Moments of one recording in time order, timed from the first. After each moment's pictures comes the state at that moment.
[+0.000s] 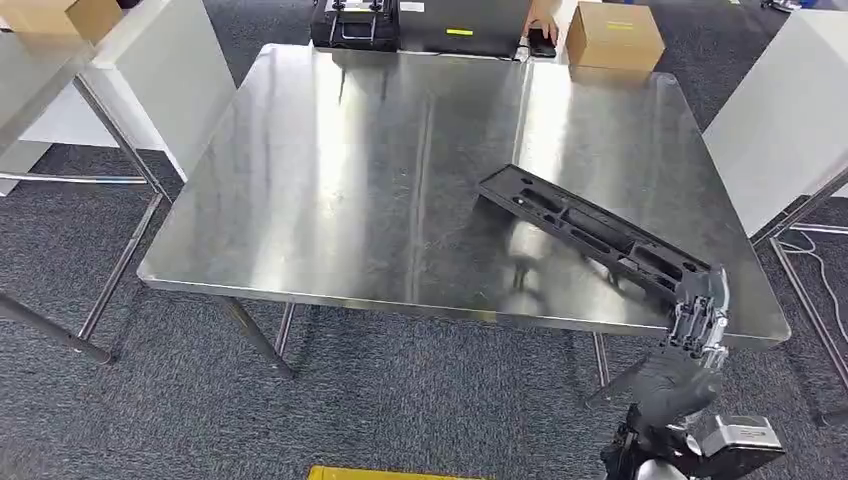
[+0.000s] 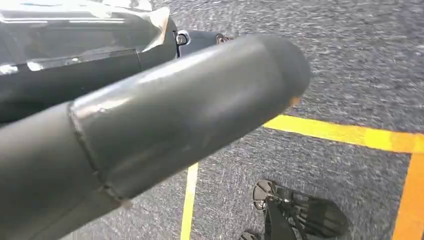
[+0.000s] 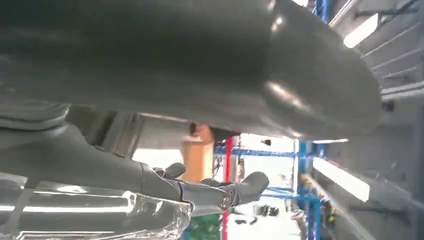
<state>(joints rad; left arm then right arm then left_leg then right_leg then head) -0.07 -0.16 0.84 -0.19 -0.54 0.21 -0.08 0.10 0.09 0.28 -1.65 0.06 -0.23 -0.69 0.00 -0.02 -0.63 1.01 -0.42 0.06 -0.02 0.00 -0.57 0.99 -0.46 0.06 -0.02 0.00</state>
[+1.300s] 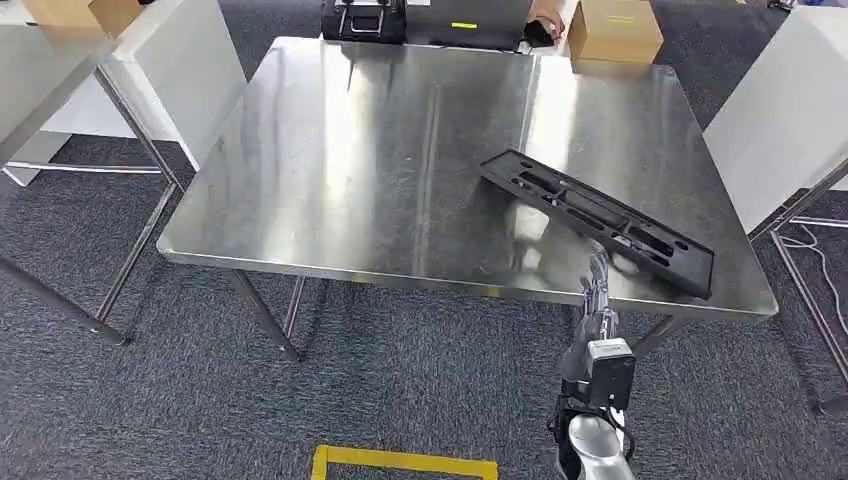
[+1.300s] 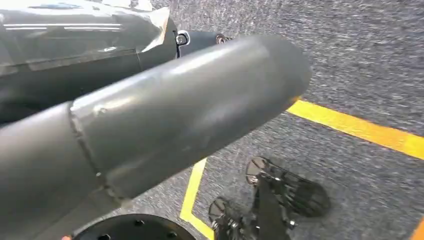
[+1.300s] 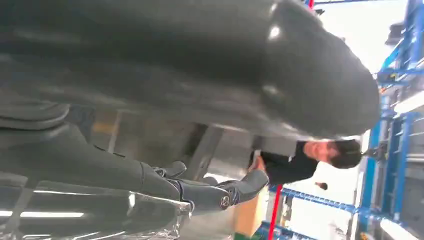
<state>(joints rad) -0.08 -0.21 0.96 -0.19 -0.49 0.23 -0.09 -0.14 0.02 0.52 -1.15 0.08 -0.40 -0.69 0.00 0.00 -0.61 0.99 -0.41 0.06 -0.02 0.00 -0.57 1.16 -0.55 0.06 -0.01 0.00</state>
